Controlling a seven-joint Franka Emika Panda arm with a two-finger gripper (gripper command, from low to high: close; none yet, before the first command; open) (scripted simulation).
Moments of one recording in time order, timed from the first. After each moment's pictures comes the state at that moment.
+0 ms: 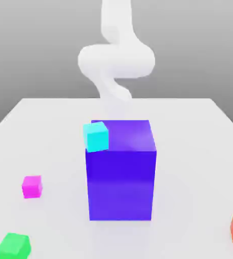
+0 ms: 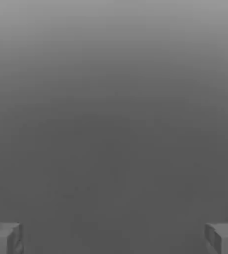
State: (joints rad) arm -0.06 -0.72 -0.01 -2.35 0.00 2.36 0.87
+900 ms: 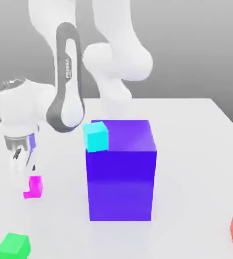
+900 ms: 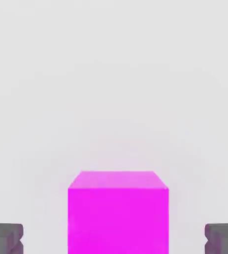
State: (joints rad) arm -0.65 0.28 -0.06 -2.77 0.17 3.05 1.37
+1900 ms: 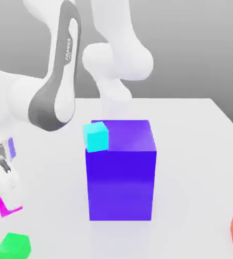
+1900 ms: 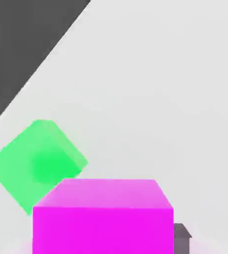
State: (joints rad) arm -0.51 0.25 0.05 -2.30 -0.02 2.55 1.09
